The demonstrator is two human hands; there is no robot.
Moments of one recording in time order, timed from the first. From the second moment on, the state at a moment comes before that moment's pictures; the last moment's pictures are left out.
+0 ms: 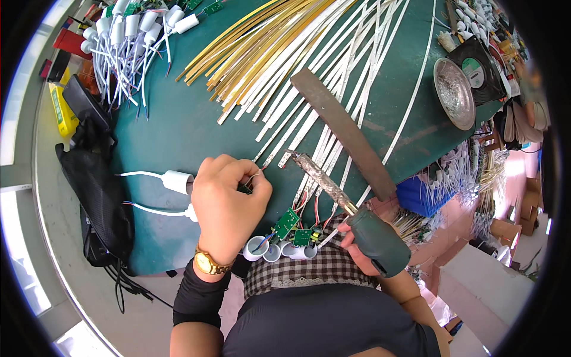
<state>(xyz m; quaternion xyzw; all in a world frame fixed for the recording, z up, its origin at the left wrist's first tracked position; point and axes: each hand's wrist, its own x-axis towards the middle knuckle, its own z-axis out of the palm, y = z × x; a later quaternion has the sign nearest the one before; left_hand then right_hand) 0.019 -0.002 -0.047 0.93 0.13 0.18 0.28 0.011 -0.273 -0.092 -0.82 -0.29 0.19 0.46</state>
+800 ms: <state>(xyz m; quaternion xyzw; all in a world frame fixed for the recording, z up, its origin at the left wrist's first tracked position) 0.020 0.001 -0.050 0.94 0.12 0.18 0.25 -0.003 -0.279 -0.123 -0.76 -0.17 0.31 0.54</state>
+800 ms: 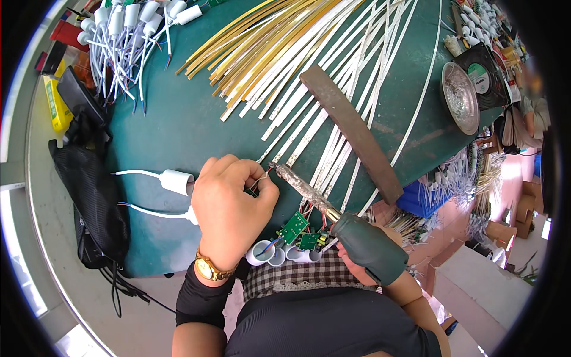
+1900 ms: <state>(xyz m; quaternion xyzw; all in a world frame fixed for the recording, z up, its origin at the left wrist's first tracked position) 0.021 0.003 -0.049 0.94 0.14 0.17 0.25 -0.002 -0.274 -0.076 -0.83 -0.24 0.29 0.41</state>
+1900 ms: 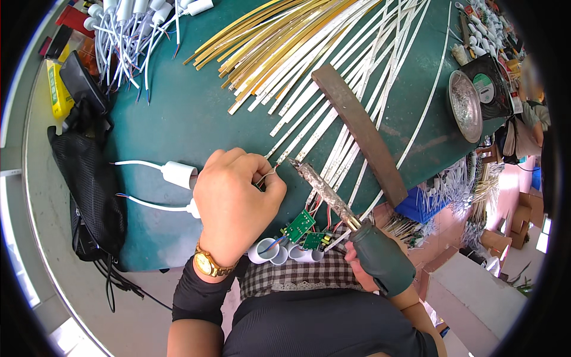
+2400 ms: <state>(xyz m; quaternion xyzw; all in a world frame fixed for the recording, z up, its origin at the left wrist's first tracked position) 0.017 0.003 -0.046 0.95 0.15 0.16 0.24 0.071 -0.334 -0.010 -0.70 -0.02 0.06 0.71</state>
